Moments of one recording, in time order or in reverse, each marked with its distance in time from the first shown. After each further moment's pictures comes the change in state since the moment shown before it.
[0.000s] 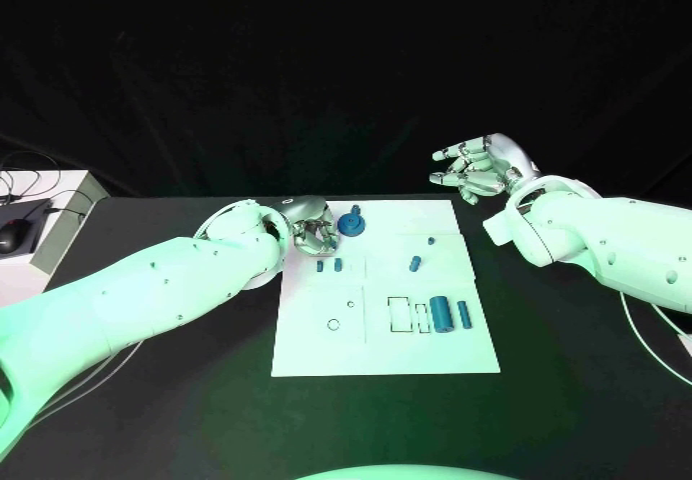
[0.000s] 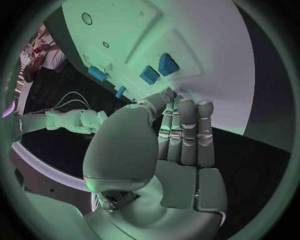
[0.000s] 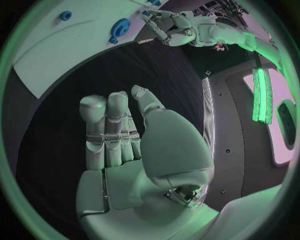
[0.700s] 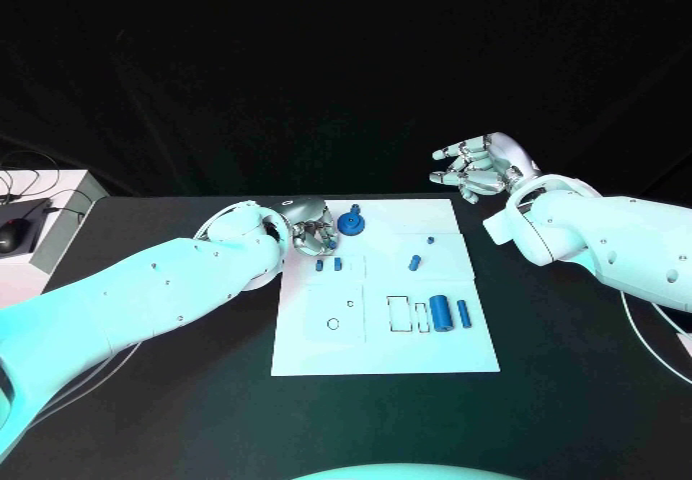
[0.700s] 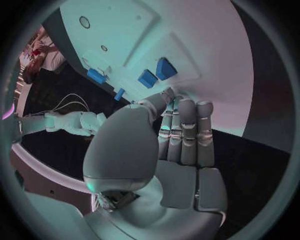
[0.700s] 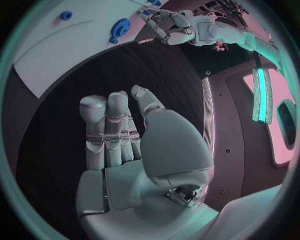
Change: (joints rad) left arm -0.002 0.002 -0.006 -0.005 -0.011 0.002 -0.002; left_hand 0.000 0.000 0.000 0.000 0.000 0.002 0.002 -0.003 0.000 0.000 0.000 0.000 -0.001 0.000 0.000 -0.004 0.001 0.011 -0.003 0.003 -0.001 0.003; right arm 0.000 -0.003 0.000 0.002 0.000 0.000 0.000; right_hand 0.000 0.000 0.000 0.000 0.000 0.002 0.002 0.000 0.000 0.003 -0.003 0.000 0.000 0.000 0.000 0.000 0.000 0.000 0.000 0.000 0.000 0.000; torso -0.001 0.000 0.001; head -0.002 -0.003
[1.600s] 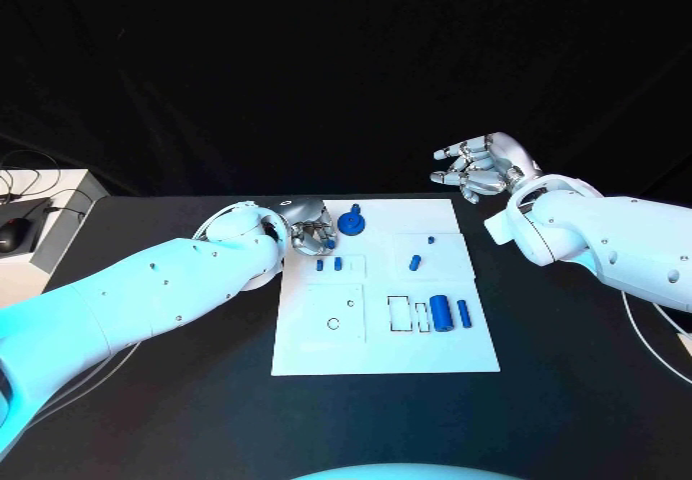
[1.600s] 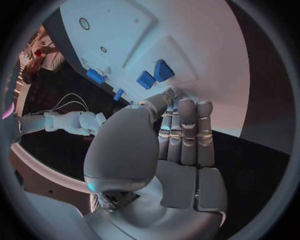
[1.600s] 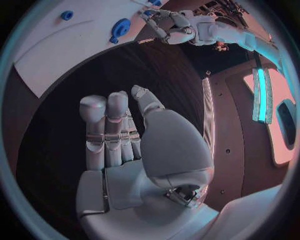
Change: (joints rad) left arm -0.001 -0.006 0.000 -0.001 0.006 -0.001 -0.007; left_hand 0.000 0.000 -0.004 0.004 0.000 -0.025 -0.002 0.000 0.001 0.000 0.000 0.000 0.001 0.000 0.000 0.000 0.001 0.003 -0.004 0.004 -0.010 0.000; right arm 0.000 -0.001 0.000 -0.001 0.000 0.000 0.000; right_hand 0.000 0.000 0.000 0.000 0.000 0.003 -0.003 0.000 0.000 0.000 0.000 0.000 0.000 0.004 0.004 0.000 0.002 0.000 0.000 0.000 0.000 0.001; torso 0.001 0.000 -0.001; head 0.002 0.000
